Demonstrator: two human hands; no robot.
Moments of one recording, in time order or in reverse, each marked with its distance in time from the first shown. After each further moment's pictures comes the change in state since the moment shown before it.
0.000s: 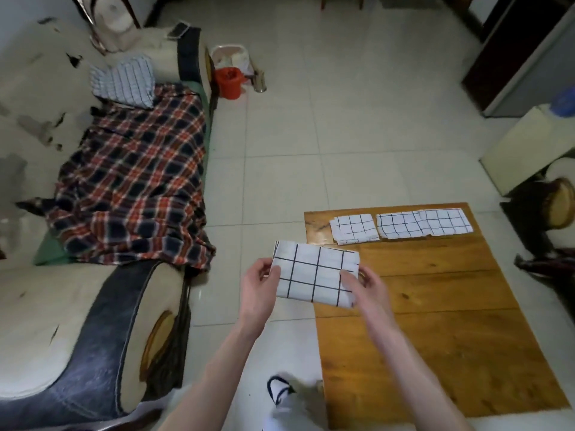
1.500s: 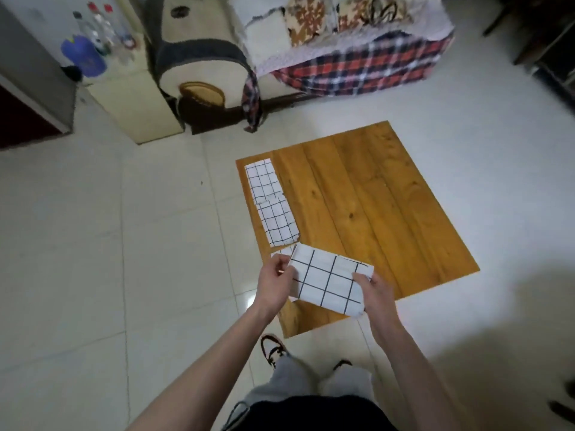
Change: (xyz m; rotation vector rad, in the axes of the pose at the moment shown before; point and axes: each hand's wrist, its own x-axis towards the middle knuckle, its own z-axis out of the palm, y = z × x) left_hand 0.383 0.154 0.300 0.867 -1.699 0.310; right_hand 0.253 -0.084 0.138 0.957 1.625 0.286
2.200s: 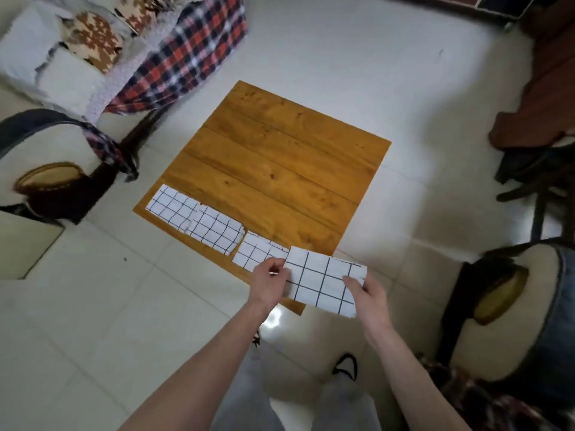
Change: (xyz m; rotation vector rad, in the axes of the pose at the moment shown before) left_hand 0.018 -0.052 0.009 0.518 -0.525 0.100; right_hand -0.095 0.151 0.047 0.421 0.502 0.104
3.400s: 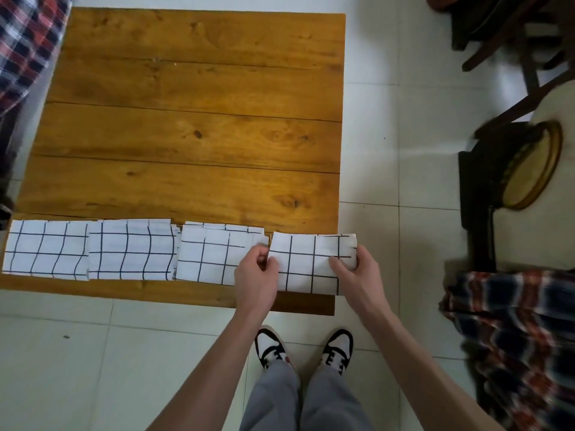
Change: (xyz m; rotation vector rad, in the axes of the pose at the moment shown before) left_hand 0.182 -0.144 0.029 0.420 -0.180 0.322; right_hand 0.124 0.176 0.116 0.112 0.277 -0.017
